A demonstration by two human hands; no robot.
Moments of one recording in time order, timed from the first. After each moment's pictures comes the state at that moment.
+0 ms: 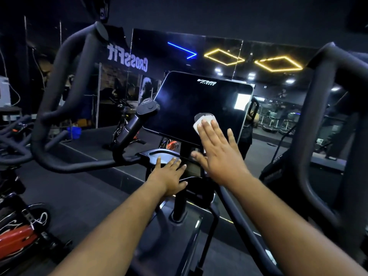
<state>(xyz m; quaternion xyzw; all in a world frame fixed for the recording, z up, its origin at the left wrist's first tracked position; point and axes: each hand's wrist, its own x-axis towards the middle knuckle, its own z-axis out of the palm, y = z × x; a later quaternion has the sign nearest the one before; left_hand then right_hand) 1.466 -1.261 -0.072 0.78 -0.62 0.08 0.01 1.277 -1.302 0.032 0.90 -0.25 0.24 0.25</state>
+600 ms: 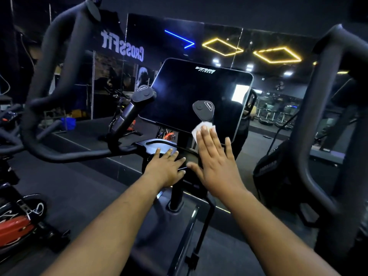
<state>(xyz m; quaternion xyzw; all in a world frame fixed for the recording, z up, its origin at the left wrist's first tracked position) 1.461 -1.261 -0.079 0.78 -0.62 0.10 0.03 1.266 -1.299 -0.029 0.88 -0.25 0.30 0.27</state>
